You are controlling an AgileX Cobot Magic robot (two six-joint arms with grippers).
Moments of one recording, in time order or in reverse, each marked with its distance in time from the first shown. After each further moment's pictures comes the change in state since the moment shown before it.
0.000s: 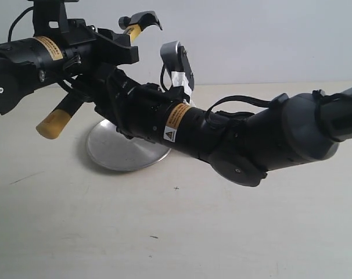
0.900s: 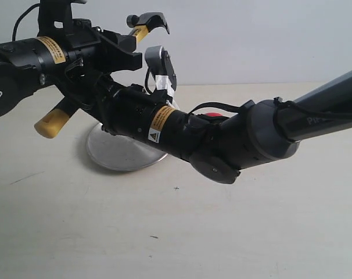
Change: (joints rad) left arm 0.000 0.000 0.000 0.120 -0.011 -0.026; right arm 0.000 0.125 -0.113 -0.025 -0.097 -0.026
